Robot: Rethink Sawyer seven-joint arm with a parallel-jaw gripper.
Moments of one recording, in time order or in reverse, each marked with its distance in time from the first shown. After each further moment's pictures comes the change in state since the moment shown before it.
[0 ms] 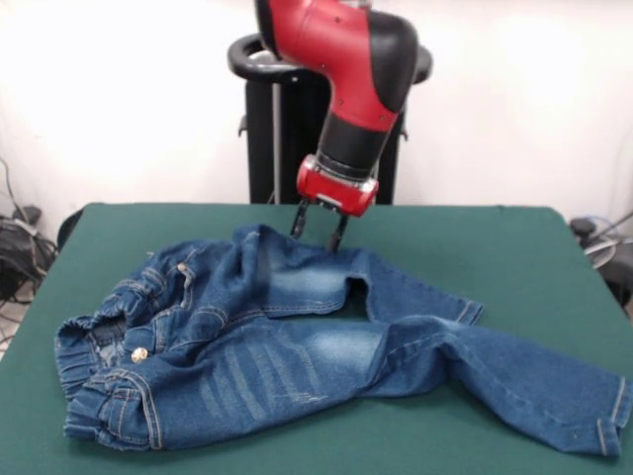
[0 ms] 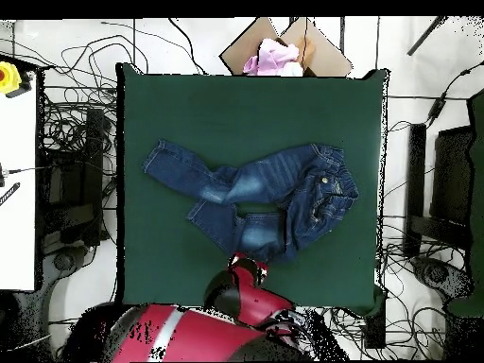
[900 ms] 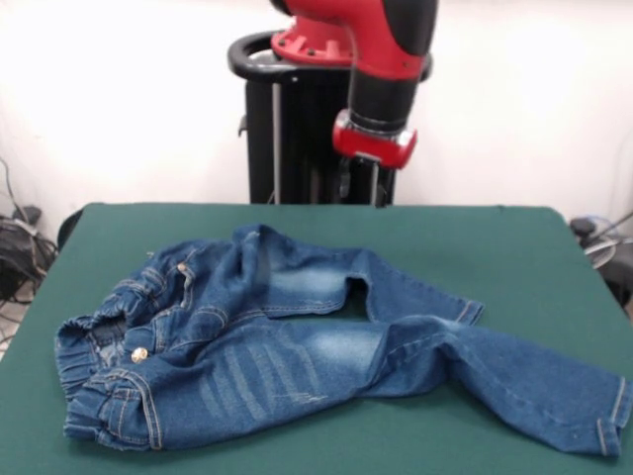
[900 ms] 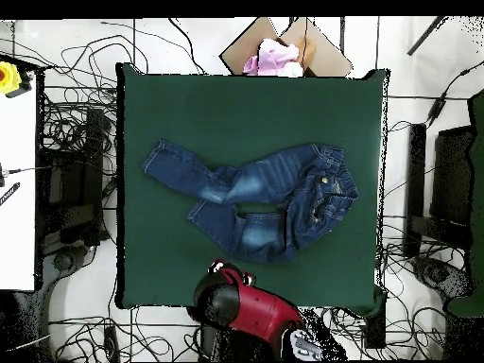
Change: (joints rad) arm -0.061 -0.242 0.120 0.082 -0.006 0.333 0.000
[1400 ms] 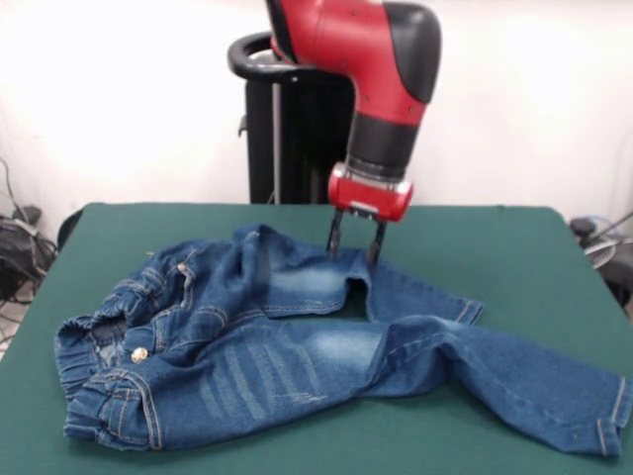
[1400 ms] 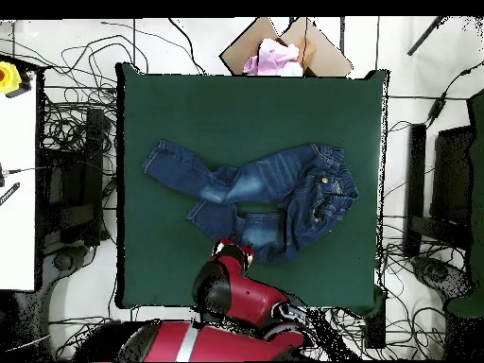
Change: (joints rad) arm 0.037 0.195 0.001 -0.088 0.009 -0.393 0.000
